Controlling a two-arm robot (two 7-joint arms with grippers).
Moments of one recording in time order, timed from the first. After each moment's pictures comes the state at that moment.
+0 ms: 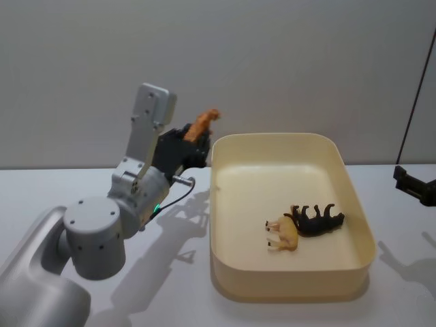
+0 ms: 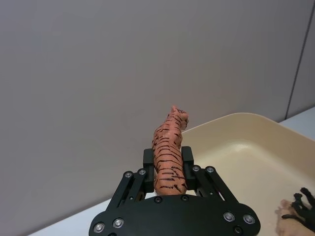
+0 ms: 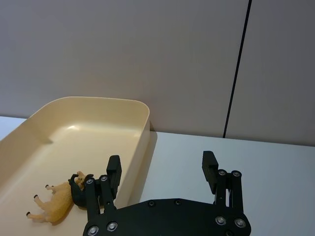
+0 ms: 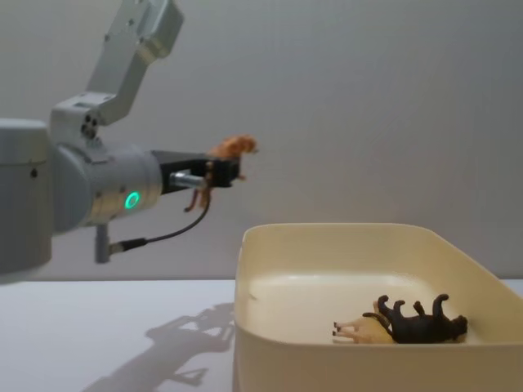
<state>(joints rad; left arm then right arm) -0.48 0.21 0.36 -1.39 -0.28 0.21 -0.11 0.07 0.39 0.00 -1.82 0.42 0.44 0.15</state>
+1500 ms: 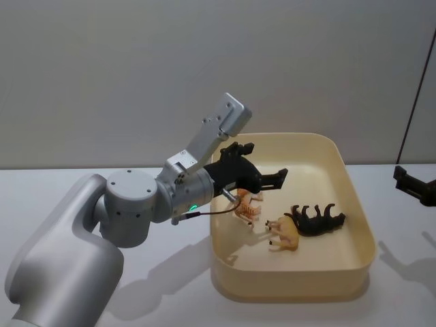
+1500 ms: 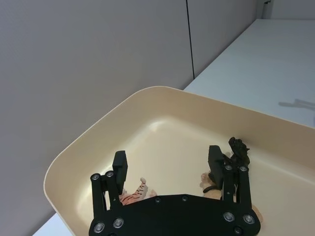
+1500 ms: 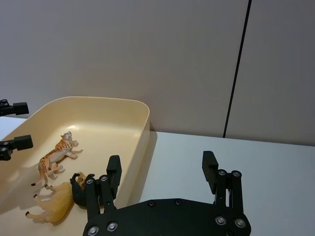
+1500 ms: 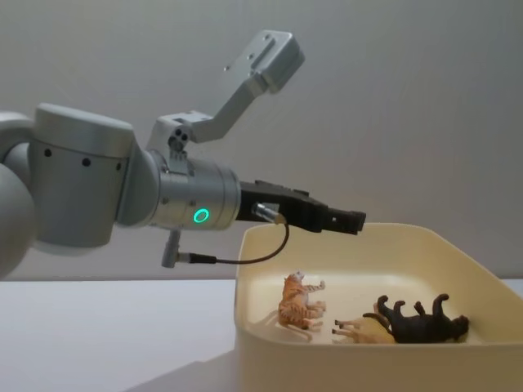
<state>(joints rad) -0.65 0.14 0.42 -1.15 -0.11 0.25 -0.54 0.07 0.39 0.00 -1.82 0.42 0.44 0.15</state>
